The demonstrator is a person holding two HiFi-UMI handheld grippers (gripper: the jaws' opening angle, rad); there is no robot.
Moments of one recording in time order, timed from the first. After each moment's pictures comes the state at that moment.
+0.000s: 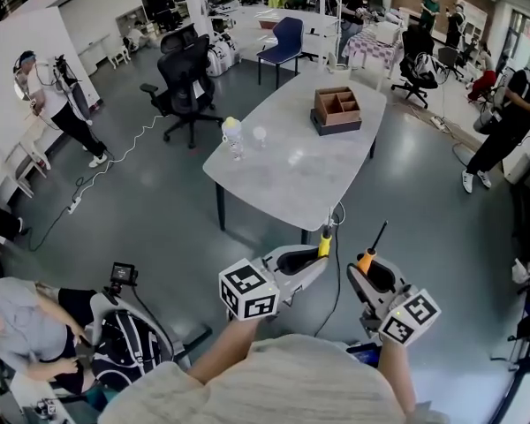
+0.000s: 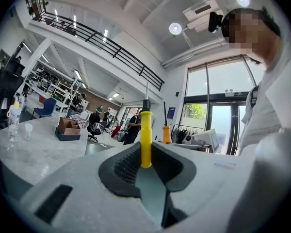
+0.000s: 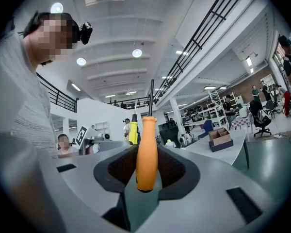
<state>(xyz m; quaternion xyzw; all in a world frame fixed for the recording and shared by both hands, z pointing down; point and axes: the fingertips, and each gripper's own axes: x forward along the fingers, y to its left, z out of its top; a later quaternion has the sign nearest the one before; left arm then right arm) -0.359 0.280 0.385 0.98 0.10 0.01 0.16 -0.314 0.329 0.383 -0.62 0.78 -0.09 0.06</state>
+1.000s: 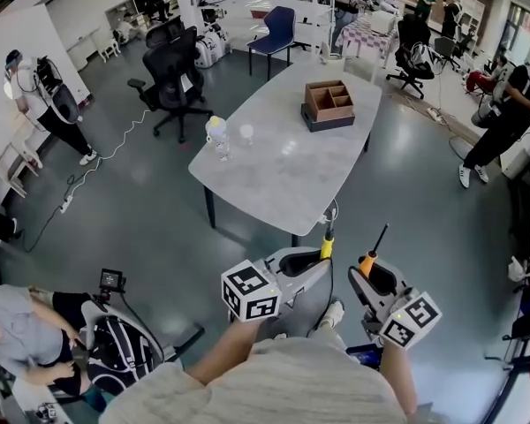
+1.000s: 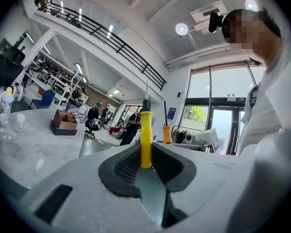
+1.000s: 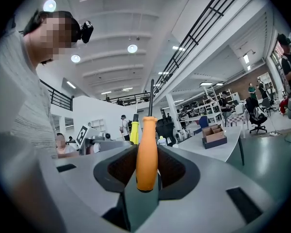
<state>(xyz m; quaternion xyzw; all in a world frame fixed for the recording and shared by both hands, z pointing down) -0.296 0.262 0.402 0.98 0.11 0.01 0.19 -0.255 0.311 0.396 -0.63 0.77 -0.11 0.04</state>
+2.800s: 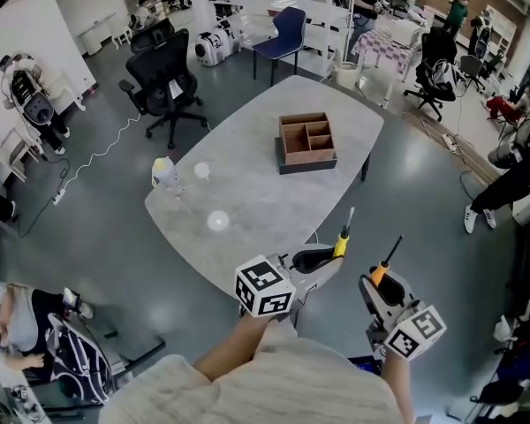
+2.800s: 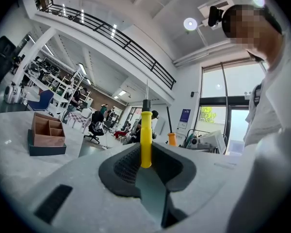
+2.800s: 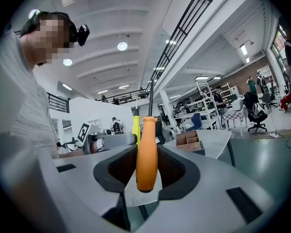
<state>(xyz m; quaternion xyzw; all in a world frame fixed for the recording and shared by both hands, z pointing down) 0.069 0.135 0.398 0.98 0.07 0.01 0.19 0.108 0.198 0.404 -0.62 0.77 -0.15 0.04</state>
